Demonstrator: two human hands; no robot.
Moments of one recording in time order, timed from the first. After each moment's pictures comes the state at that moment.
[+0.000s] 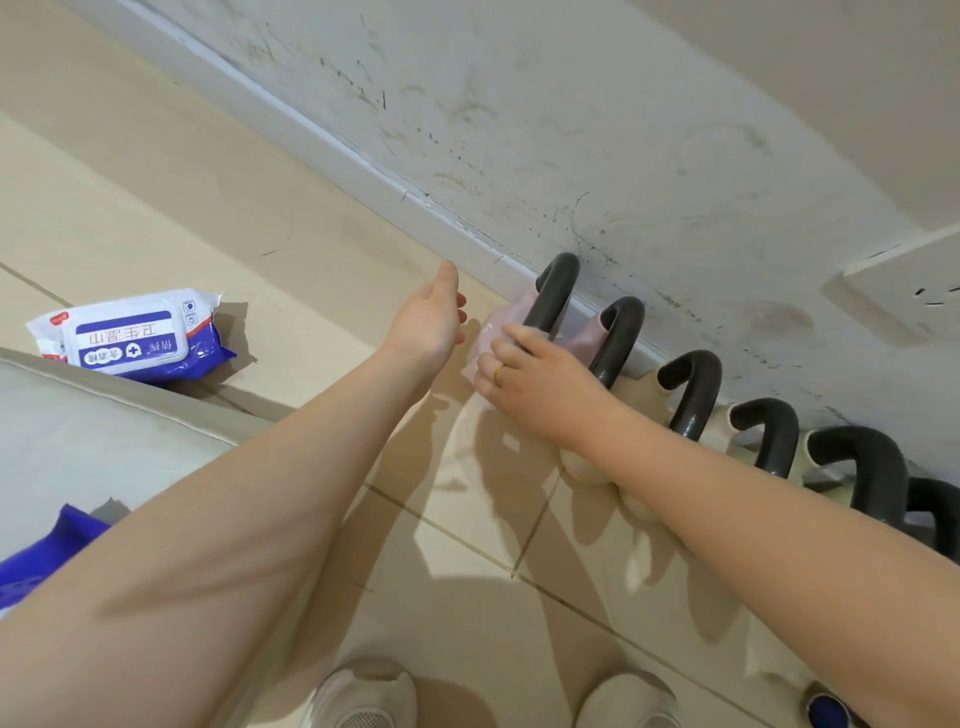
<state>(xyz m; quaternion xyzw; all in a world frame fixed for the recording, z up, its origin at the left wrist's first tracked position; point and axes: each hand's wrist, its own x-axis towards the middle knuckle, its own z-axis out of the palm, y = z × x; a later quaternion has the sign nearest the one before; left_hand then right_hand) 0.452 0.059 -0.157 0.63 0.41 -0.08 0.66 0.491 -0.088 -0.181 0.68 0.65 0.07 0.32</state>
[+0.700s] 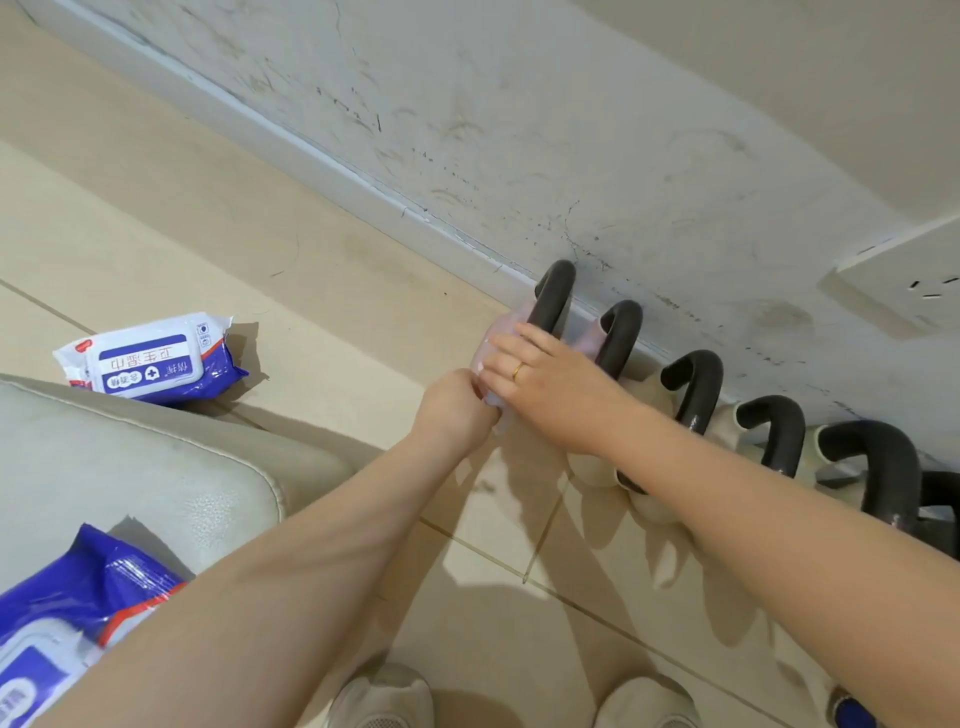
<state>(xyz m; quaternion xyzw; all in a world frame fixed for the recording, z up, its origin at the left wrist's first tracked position) 0.416 0.018 -0.169 0.79 0.31 -0.19 0.50 0.502 -0.088 -0.168 0.77 0.62 -0.02 0.15</state>
